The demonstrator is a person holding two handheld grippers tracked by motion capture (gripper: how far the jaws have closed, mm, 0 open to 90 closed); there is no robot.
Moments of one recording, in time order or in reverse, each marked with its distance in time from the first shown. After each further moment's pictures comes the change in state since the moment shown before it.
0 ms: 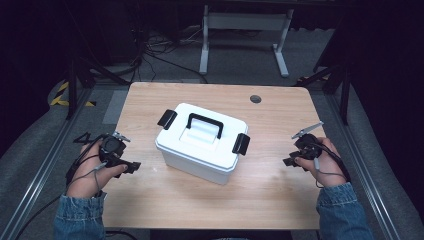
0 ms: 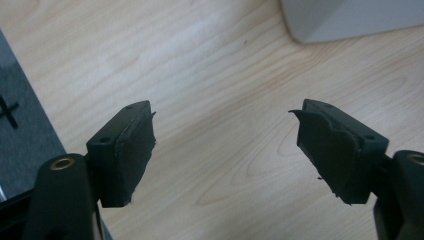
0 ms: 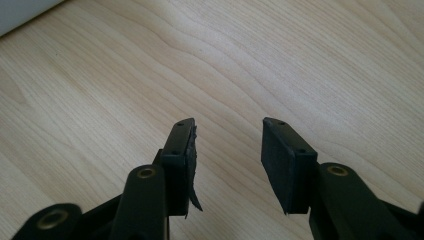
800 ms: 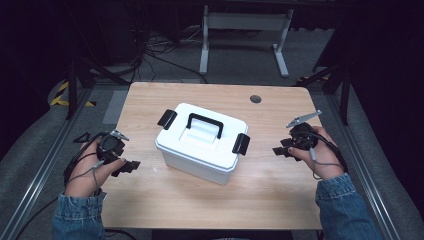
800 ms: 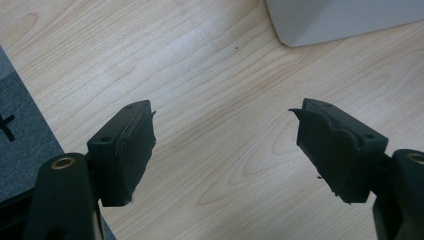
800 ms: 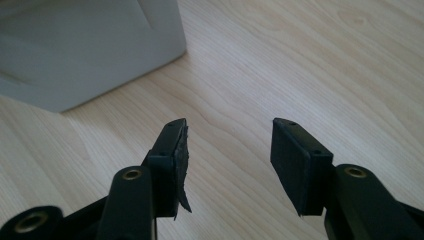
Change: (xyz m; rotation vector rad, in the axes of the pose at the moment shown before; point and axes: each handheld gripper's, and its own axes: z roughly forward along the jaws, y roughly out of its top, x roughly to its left) left arm 0.000 0.001 -0.010 -0.052 -0.043 0.053; right arm 0.019 0.039 -0.022 -0.141 0.052 -0.067
